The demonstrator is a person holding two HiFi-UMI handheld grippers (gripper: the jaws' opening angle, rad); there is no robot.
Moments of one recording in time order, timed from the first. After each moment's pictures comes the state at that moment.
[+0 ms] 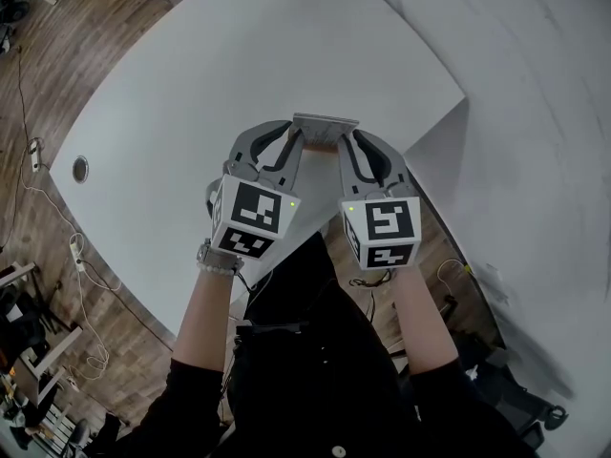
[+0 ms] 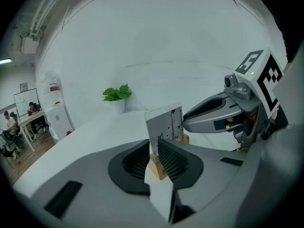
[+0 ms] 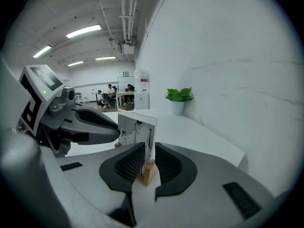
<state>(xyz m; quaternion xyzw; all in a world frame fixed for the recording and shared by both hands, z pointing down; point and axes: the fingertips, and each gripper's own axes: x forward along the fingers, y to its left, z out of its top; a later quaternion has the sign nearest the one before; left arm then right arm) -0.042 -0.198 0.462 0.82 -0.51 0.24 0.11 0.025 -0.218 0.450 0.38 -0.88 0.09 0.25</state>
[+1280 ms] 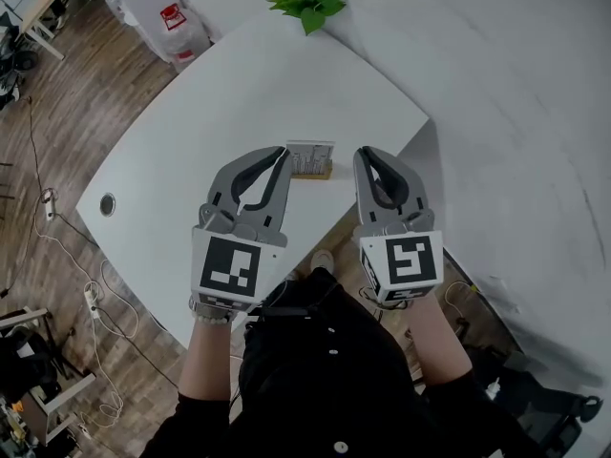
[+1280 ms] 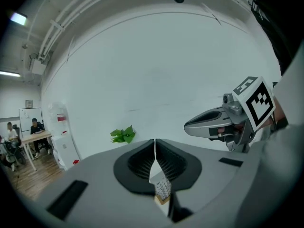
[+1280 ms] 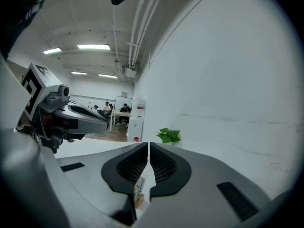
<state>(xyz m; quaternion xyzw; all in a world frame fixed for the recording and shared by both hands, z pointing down) -0.041 -0.161 0.269 0.83 -0.53 0.15 -0.03 0.051 -0.192 0.284 0.43 -0.89 -0.02 0.14</state>
